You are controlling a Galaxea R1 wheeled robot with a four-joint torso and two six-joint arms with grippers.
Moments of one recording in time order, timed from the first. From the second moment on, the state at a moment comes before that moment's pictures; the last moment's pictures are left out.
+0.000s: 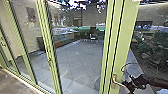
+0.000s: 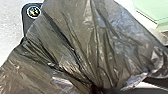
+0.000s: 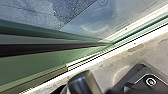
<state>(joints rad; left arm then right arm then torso) 1.54 2.91 -2.51 -0.55 0.04 0.63 -0.46 2.31 -1.71 -0.16 -0.74 1.49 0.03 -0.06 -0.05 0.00</state>
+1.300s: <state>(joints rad) 1.54 2.93 -2.55 -0.55 0.05 0.63 -0.61 2.44 -1.90 -0.23 -0.54 1.49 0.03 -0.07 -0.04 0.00</state>
